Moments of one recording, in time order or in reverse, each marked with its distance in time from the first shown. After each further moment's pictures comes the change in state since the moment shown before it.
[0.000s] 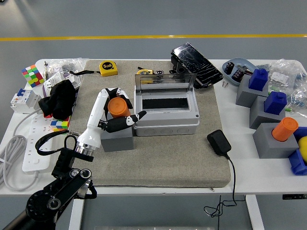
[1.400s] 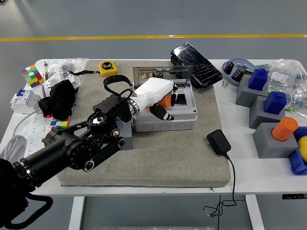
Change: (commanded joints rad) left arm -0.527 -0.046 0.364 0.277 0.525 -0.188 0.608; right arm 0.004 -0.004 -0.039 0.000 0.002 0.006 -0.008
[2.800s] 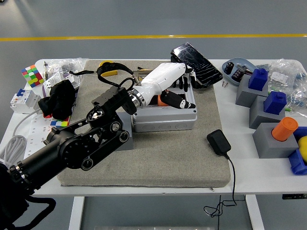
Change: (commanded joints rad) left arm 0.036 0.000 -0.171 -0.184 -0.073 -0.020 -0.052; right arm -0.007 0.006 0.004 0.000 0.010 -0.004 0.003
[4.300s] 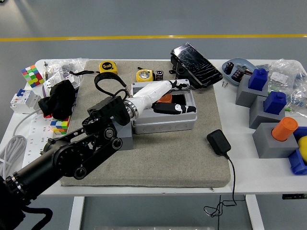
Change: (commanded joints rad) left arm 0.083 0.015 0.015 -0.049 -0.054 -0.182 0.222; right arm -0.006 0.004 -0.002 0.000 0.004 -0.001 0.003
